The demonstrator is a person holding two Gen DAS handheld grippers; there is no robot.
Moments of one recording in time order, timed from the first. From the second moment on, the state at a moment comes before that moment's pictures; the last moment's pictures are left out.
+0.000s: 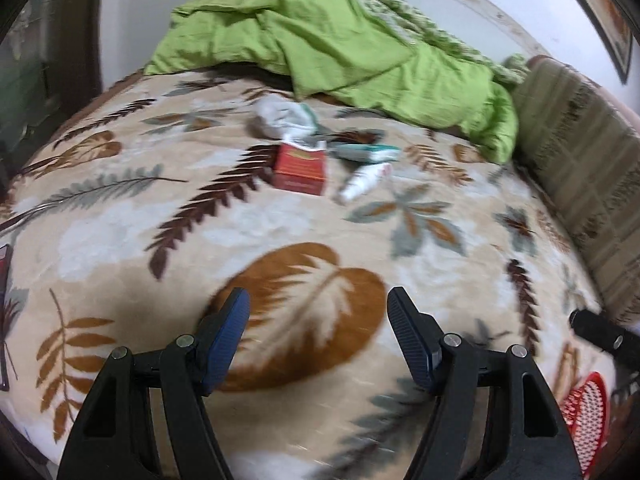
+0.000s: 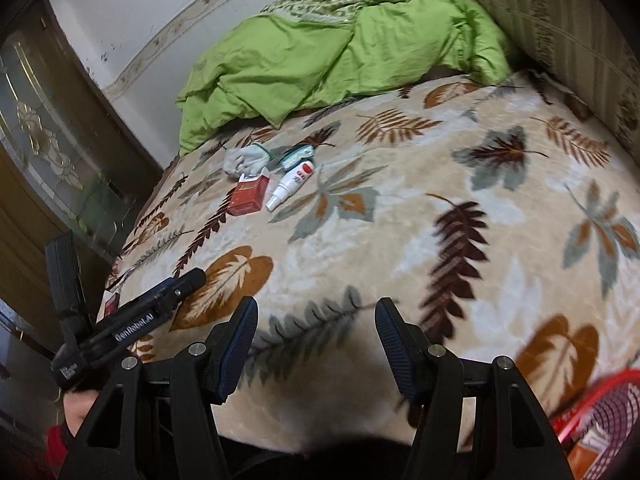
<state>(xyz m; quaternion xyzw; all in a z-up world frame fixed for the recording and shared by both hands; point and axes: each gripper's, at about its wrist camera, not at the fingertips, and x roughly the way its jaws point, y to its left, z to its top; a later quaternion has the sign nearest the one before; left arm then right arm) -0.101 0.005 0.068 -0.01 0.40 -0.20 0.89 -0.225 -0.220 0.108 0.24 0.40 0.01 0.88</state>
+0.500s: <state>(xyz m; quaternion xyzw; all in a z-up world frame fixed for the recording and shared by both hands) -0.061 0.030 0.046 -0.05 0.44 -0.16 0.88 -0.057 -0.210 0.073 0.27 0.44 0.00 0.86</state>
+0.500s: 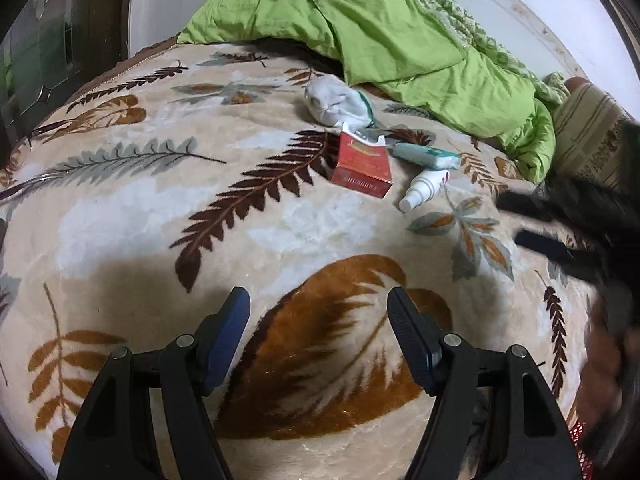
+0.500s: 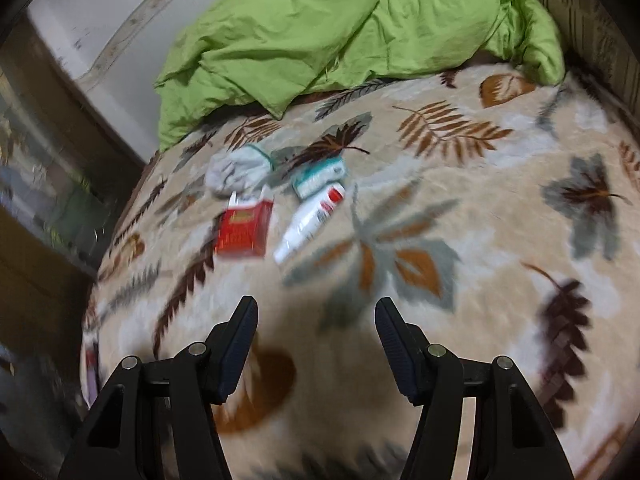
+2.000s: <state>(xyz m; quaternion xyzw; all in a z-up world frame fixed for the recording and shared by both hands) 0.074 -0.059 0.032 -0.01 0.45 -0.16 0.88 -0.075 -0.229 0.060 0.30 0.34 -0.07 0.89</state>
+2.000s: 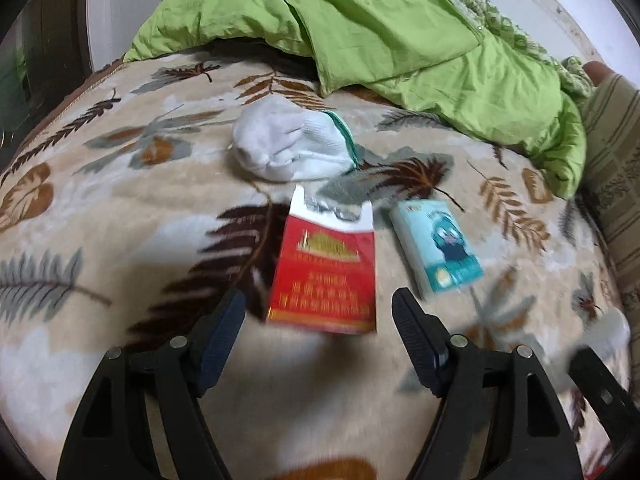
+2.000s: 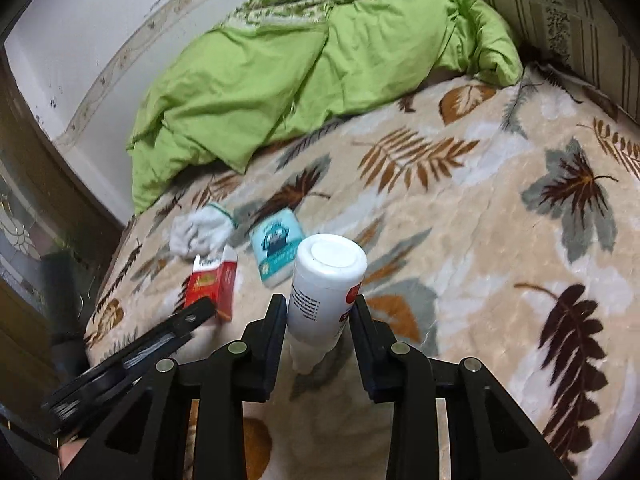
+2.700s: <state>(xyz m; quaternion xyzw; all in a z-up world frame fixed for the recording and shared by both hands) -0.008 -0.021 0.067 0.01 0.36 -0.13 0.92 -0.096 -0.197 0.083 0.22 0.31 -0.03 0.92</state>
